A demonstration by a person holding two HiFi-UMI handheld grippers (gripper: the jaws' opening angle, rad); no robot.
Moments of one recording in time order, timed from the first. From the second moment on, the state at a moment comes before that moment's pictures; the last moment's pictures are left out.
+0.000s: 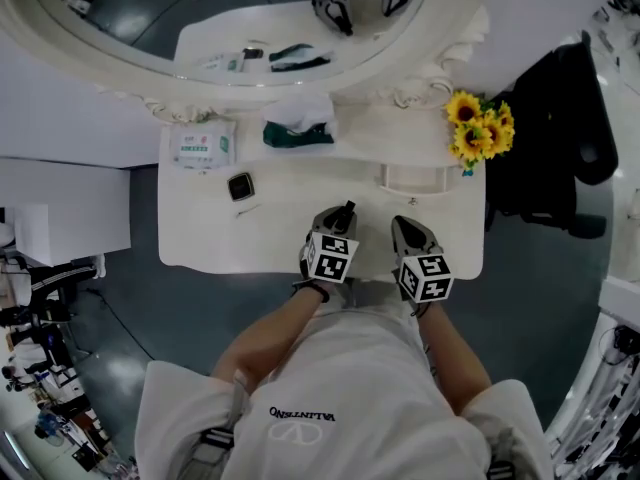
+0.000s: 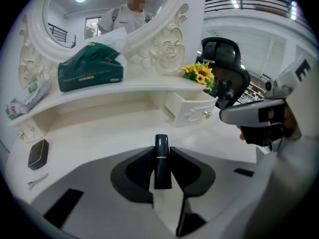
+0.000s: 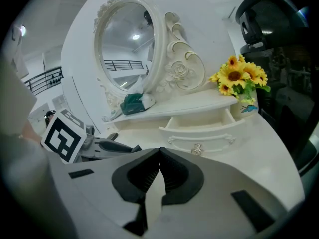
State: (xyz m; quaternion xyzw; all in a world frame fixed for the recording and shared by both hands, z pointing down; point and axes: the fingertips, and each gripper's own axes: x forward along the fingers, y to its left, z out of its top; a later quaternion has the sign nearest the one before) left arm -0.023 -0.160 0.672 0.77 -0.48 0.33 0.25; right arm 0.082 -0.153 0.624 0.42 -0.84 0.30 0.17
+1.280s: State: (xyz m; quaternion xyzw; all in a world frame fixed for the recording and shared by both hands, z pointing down) left arm 0.105 -0.196 0.611 0.84 -0.42 0.28 0.20; right arm 0.166 -0.190 0.595 0.51 -0.81 0.28 0.12
